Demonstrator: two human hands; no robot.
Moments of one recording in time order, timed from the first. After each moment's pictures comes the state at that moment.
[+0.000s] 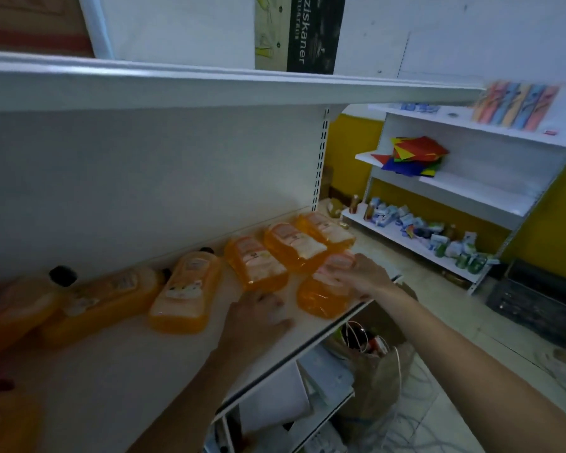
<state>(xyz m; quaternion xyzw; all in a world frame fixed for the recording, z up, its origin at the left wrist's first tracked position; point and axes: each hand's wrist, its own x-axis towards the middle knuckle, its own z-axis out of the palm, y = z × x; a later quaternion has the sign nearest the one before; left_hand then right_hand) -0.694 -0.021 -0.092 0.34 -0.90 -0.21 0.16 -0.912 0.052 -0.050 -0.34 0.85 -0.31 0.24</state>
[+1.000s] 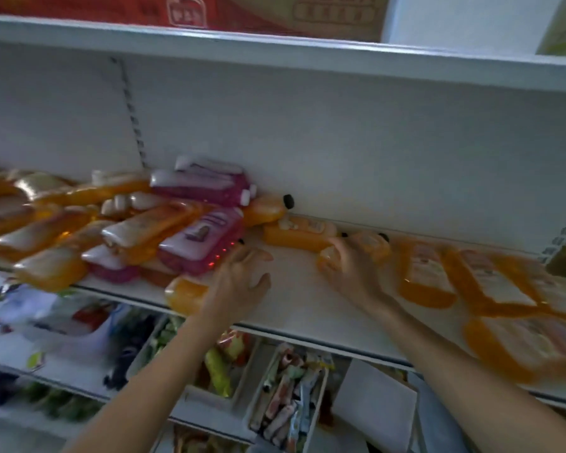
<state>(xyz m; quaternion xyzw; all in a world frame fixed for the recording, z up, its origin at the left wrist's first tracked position) -0.501 0.049 -0.061 0.61 -0.71 0.00 0.35 -0.707 -0.027 -0.055 -0.81 0.51 -0.28 0.10</state>
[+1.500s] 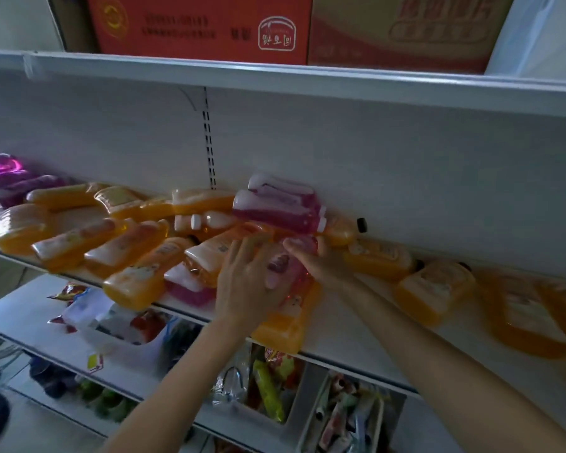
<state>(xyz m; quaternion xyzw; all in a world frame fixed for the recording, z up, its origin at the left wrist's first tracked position) -0.406 0.063 -0.025 0.62 -0.66 0.16 0.41 -0.525 -0.036 -0.023 -0.70 0.49 -0.30 0.43</state>
